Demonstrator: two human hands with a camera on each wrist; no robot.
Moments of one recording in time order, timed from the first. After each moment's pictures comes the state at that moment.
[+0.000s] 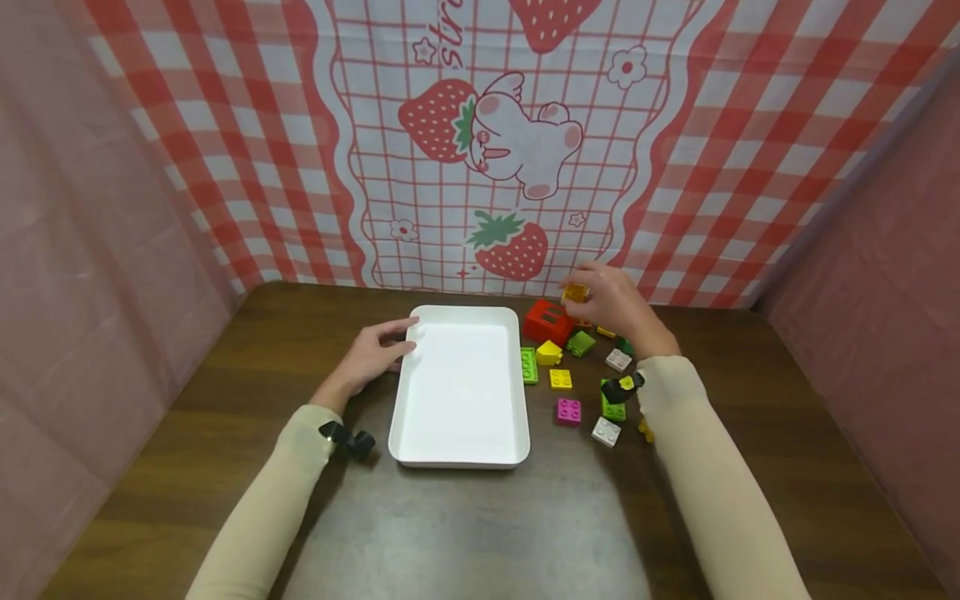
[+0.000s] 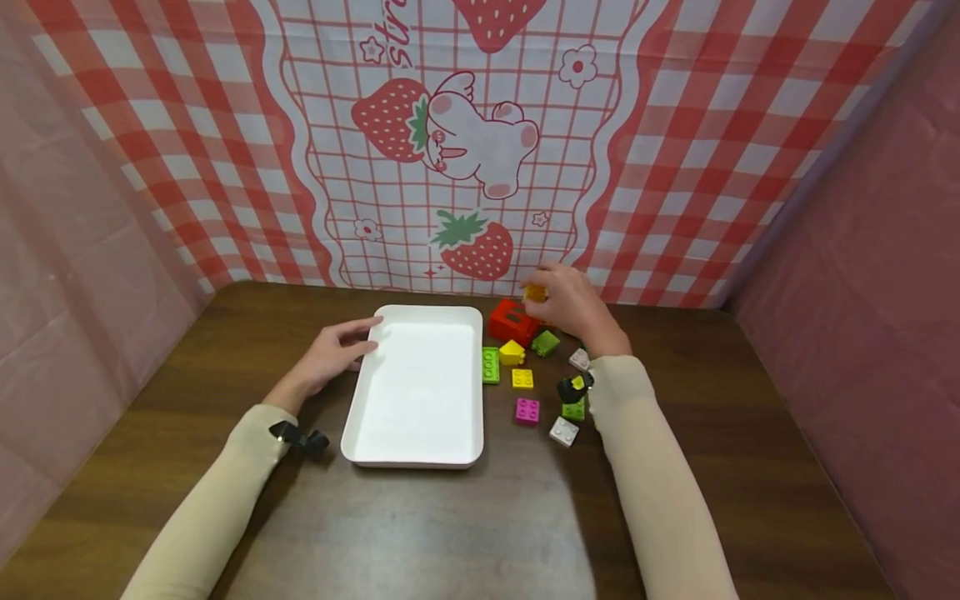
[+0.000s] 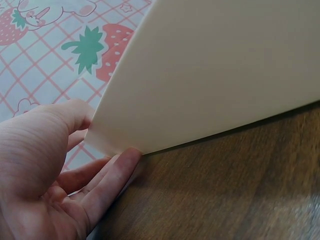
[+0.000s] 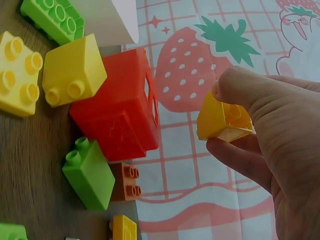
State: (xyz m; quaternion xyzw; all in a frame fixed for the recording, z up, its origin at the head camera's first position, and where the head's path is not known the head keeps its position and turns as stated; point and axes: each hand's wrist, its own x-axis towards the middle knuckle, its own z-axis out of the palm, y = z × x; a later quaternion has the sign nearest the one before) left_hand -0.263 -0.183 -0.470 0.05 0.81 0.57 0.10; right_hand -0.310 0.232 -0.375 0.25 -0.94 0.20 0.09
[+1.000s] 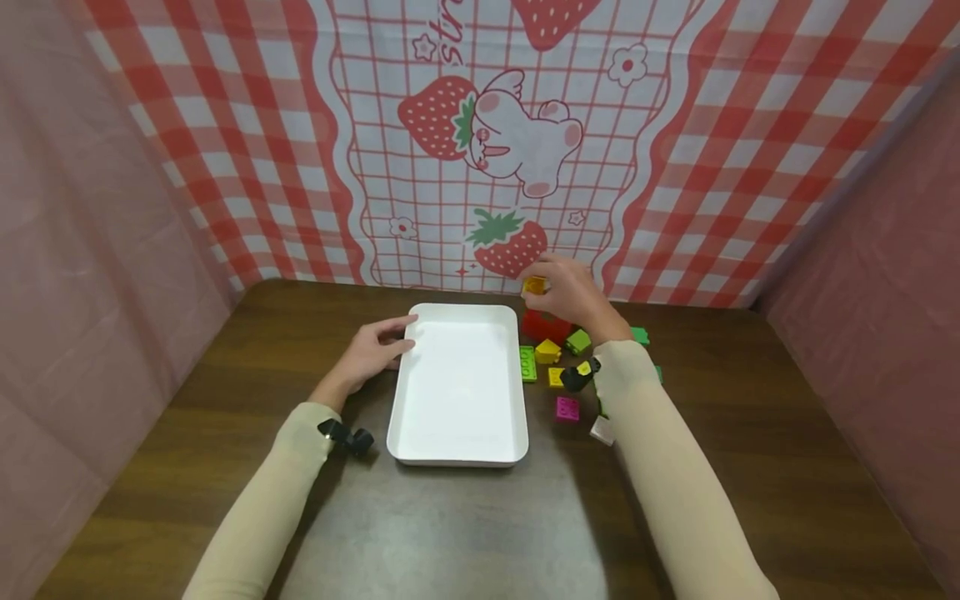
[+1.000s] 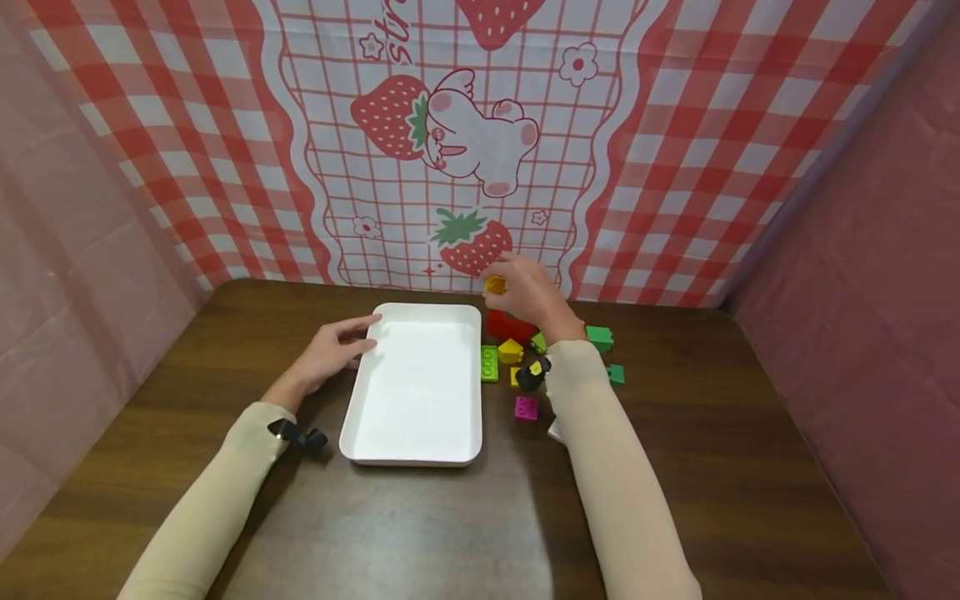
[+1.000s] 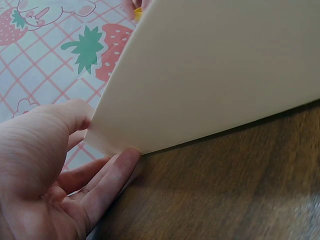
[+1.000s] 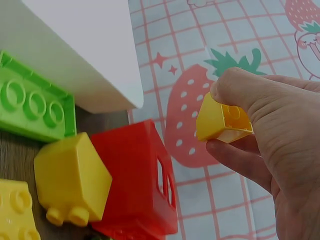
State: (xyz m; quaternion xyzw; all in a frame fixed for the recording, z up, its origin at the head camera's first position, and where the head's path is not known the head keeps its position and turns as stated) left_hand -0.262 -0.182 -0.469 0.05 0.81 0.57 0.10; right_hand -0.326 0.178 -0.377 0.27 -0.93 0.22 0.08
